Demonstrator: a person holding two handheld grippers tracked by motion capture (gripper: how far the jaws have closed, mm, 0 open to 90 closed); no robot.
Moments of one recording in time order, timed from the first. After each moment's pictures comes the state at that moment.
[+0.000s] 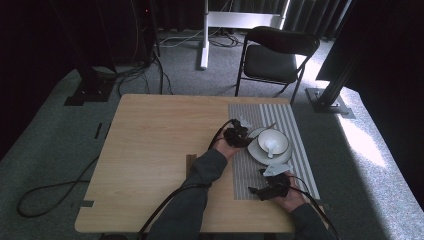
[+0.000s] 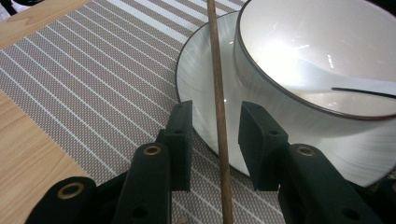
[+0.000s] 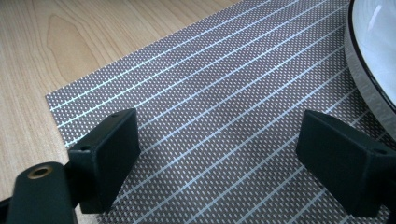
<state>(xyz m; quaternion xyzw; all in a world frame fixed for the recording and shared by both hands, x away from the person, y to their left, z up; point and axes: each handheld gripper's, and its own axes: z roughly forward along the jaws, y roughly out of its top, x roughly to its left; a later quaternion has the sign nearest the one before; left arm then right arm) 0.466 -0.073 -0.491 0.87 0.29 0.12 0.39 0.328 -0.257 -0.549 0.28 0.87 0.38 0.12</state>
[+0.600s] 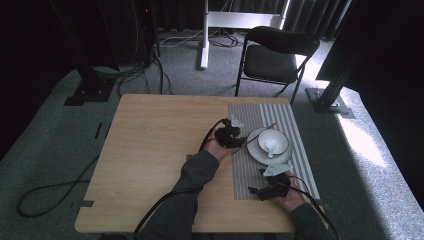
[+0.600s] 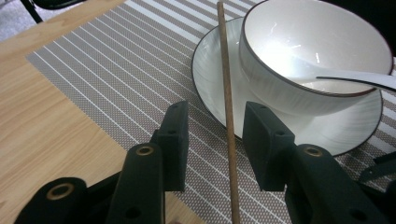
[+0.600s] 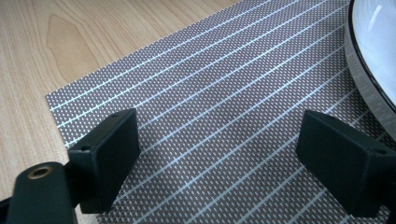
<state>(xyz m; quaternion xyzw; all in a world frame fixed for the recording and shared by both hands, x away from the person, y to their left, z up) 0.450 -0.045 -0.471 0.86 0.30 0.14 0.40 0.328 -0.257 -0.549 0.28 0.87 0.38 0.12</state>
